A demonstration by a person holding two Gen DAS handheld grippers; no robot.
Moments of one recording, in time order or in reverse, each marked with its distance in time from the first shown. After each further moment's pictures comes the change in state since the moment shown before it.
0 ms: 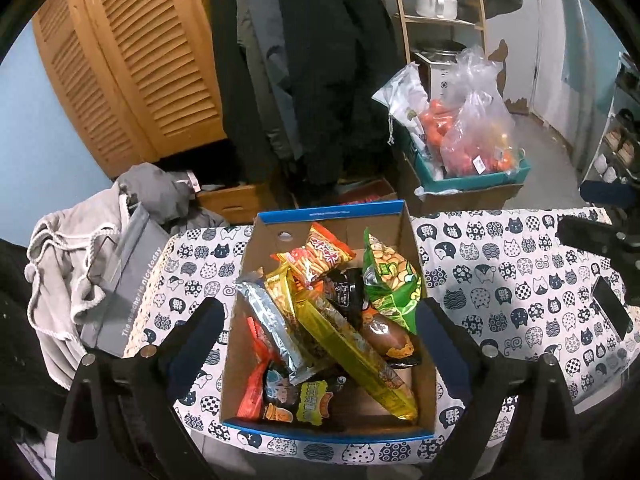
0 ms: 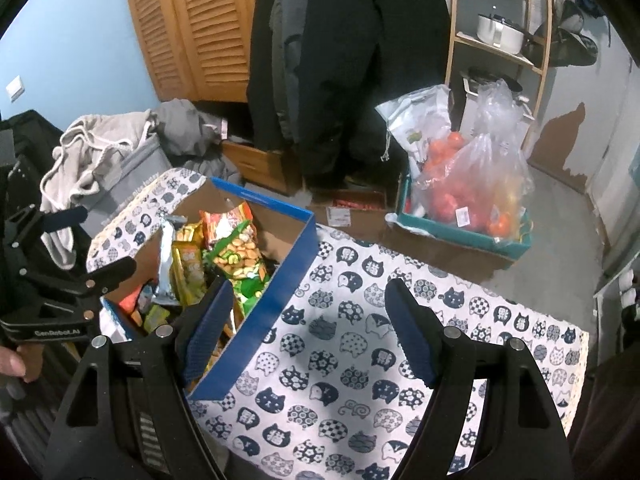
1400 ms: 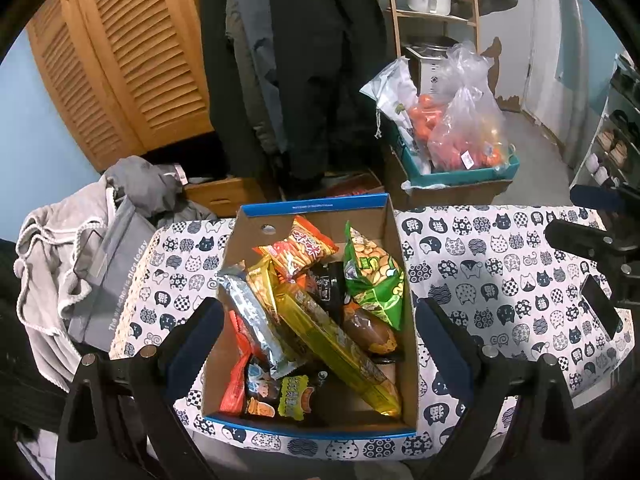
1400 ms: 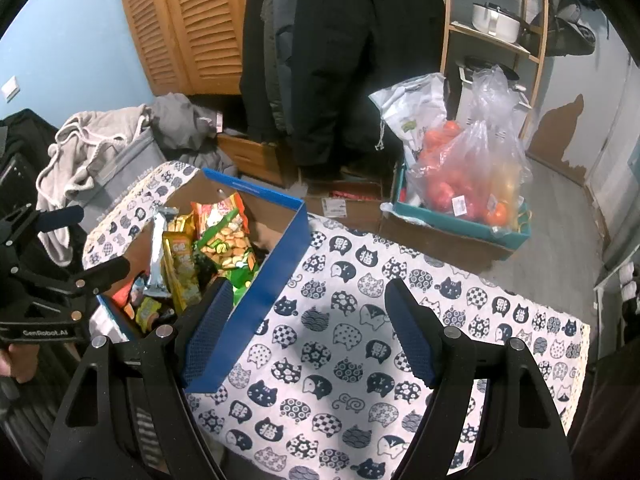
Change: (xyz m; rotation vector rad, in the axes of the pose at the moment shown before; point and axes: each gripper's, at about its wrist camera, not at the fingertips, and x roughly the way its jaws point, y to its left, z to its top) left arm 0.001 -0.010 -0.001 -0.007 0.025 -0.043; right arm 0.003 -0.011 -0.007 0.015 0.017 -0.002
